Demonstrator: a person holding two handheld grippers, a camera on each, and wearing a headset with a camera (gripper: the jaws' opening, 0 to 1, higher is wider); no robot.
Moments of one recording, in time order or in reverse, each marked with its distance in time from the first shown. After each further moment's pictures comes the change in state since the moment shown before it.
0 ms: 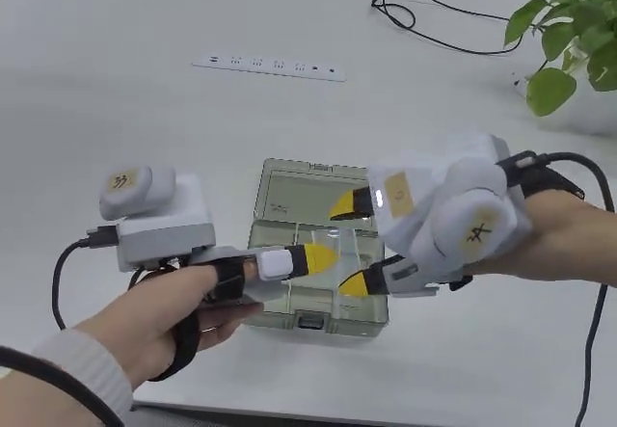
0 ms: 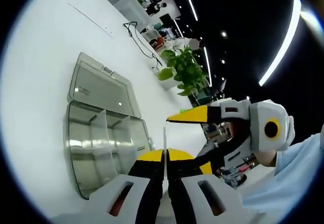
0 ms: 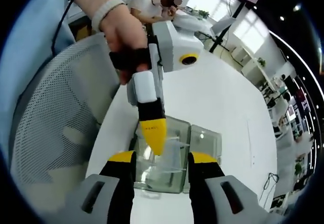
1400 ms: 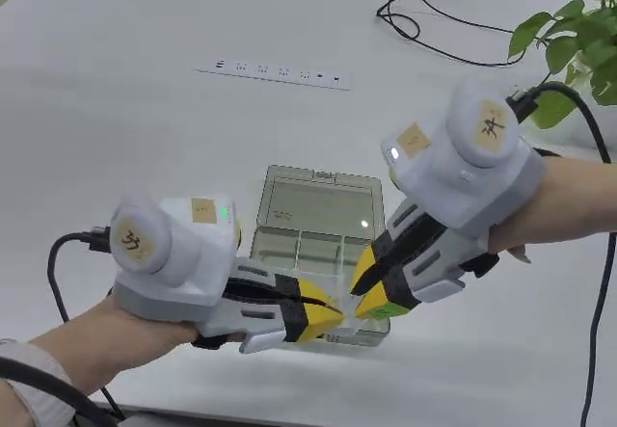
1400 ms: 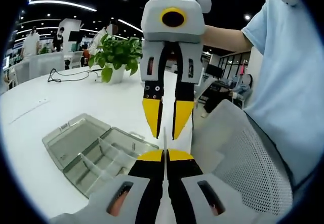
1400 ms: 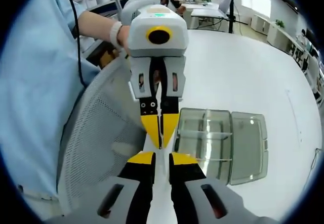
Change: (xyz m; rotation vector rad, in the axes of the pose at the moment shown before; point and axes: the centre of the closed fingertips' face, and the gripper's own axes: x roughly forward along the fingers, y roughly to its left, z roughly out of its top) left arm -0.013 -0.024 -0.041 0.898 0.251 -0.176; right arm -0.016 0.048 0.006 0.260 -0.004 0.419
